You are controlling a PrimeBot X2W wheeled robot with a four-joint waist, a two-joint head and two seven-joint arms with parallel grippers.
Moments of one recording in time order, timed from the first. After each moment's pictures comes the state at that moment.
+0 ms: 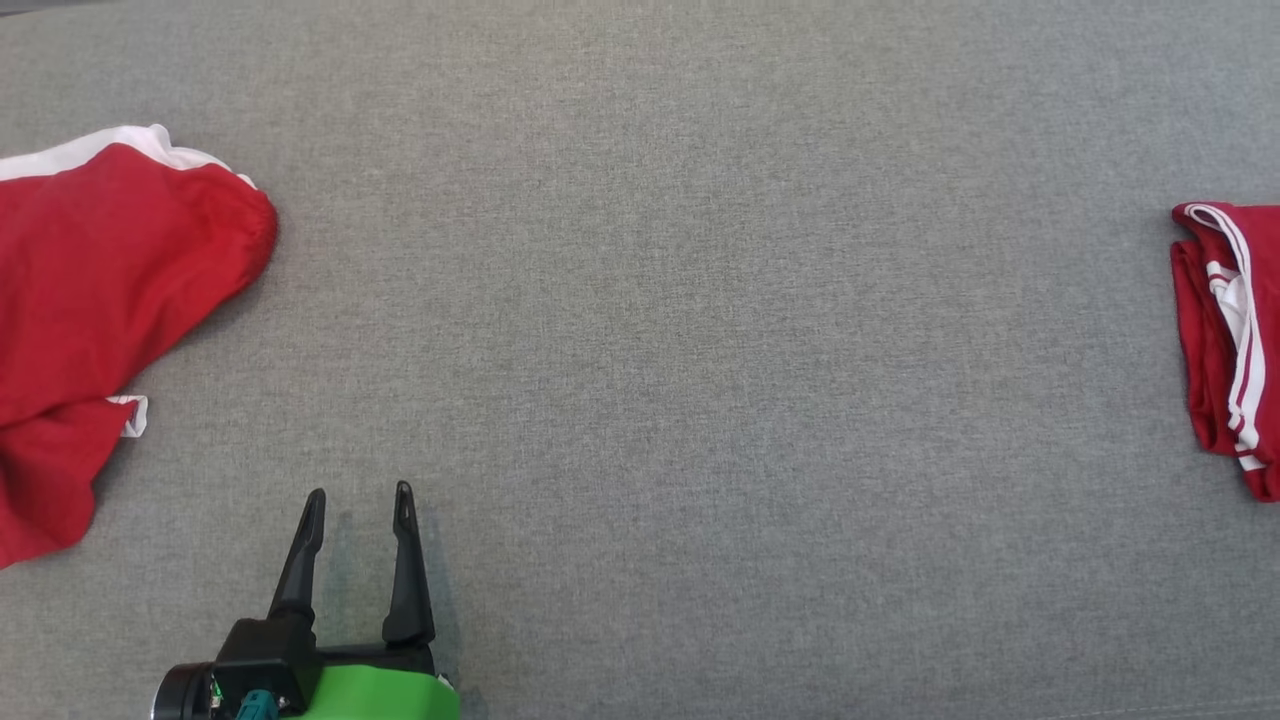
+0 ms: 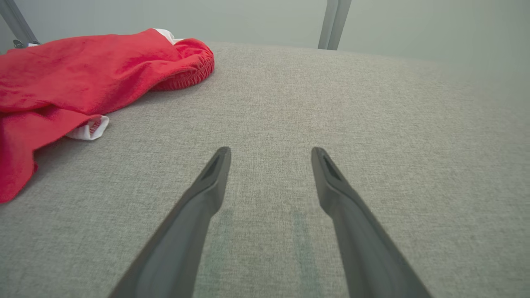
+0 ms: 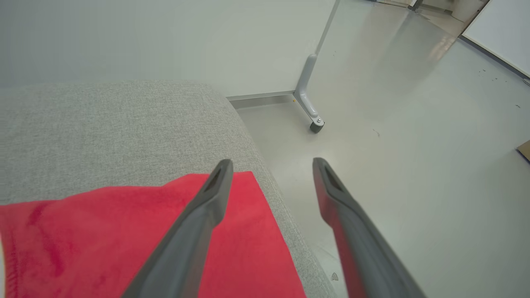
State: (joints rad) left arm 0.07 0.05 -0.14 0.04 -0.19 0.07 -0.26; right arm -0.79 -0.76 0.11 1.20 0.55 0.13 -0.24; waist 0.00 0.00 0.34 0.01
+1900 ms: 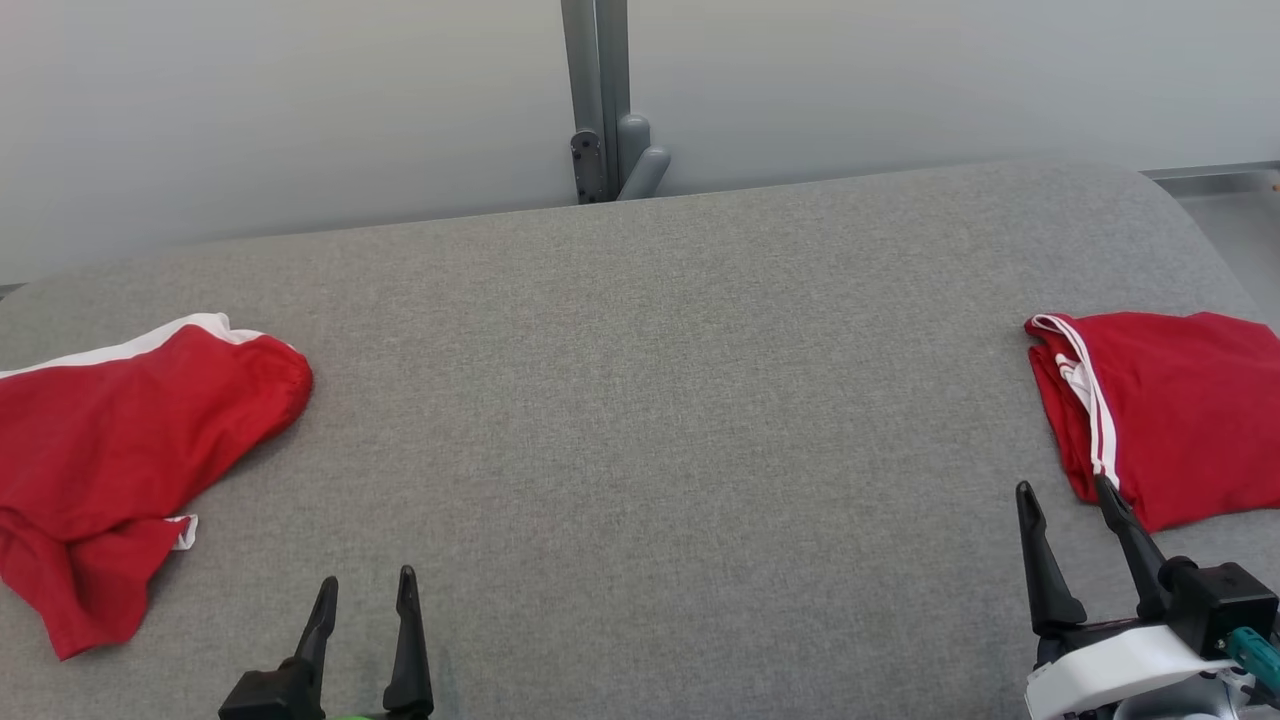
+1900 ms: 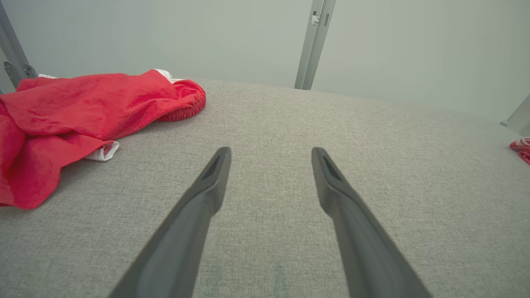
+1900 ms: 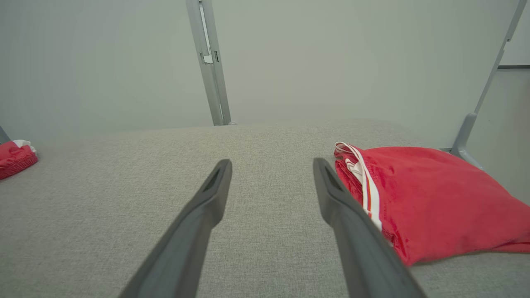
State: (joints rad) left arm 0.12 0.05 -0.12 0.19 -0.27 0.02 -0.26; right arm 0.08 -0.14 -0.03 0.11 0.19 0.13 -0.26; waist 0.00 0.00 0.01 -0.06
